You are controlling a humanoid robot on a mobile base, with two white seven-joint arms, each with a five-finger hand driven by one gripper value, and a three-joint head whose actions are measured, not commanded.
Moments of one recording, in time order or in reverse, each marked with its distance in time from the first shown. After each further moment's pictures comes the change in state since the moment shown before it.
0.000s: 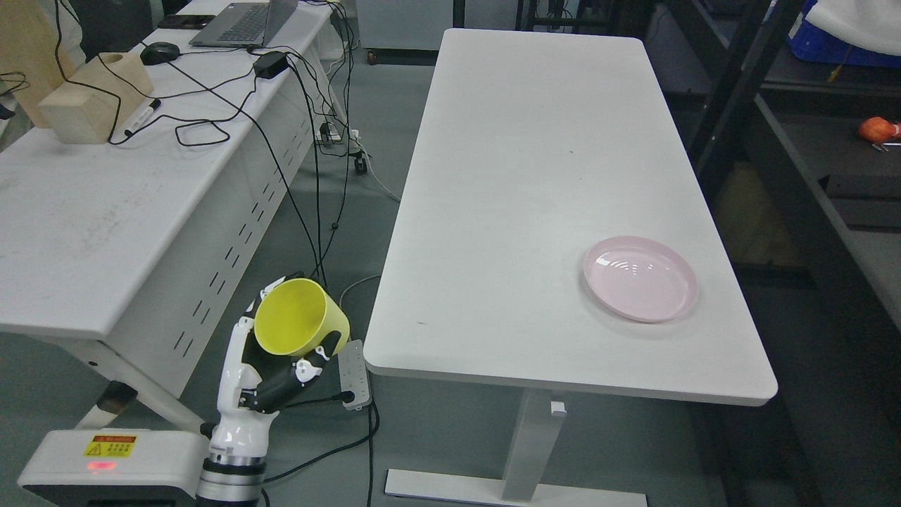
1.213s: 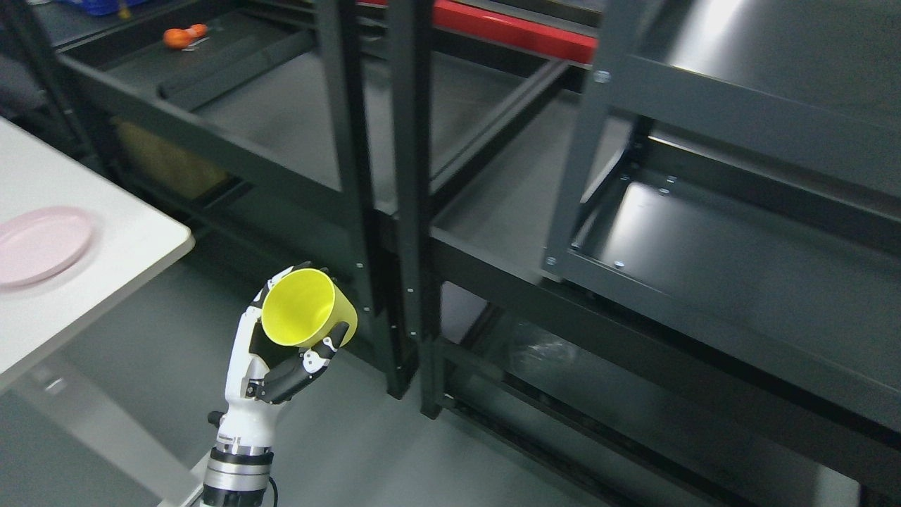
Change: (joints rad) left arm -0.033 -0.002 -0.025 0.008 0.000 0.004 0.000; right arm 0.000 0.000 0.000 0.000 0.000 0.000 0.000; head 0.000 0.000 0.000
